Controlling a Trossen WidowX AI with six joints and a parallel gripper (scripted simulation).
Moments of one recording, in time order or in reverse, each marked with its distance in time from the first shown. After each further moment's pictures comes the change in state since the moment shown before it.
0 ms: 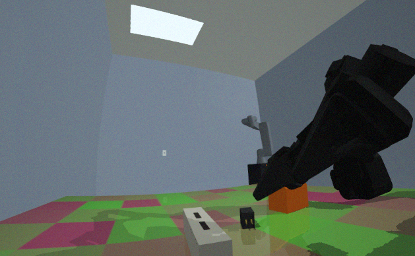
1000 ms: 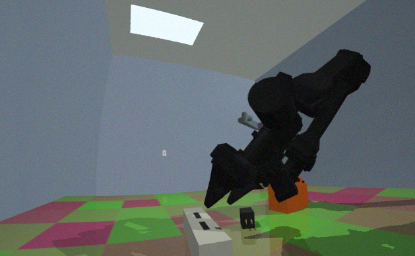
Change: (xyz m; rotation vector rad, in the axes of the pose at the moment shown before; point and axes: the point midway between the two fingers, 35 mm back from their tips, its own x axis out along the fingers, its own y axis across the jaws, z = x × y) arm 0.029 0.143 -0.027 0.251 -0.162 0.555
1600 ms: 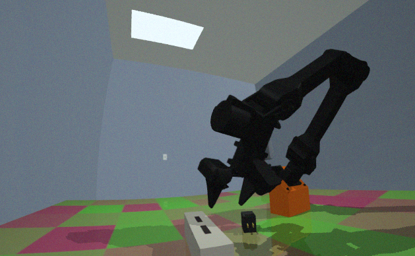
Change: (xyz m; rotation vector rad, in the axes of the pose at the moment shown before) arm 0.015 0.066 -0.022 0.298 -0.151 0.280
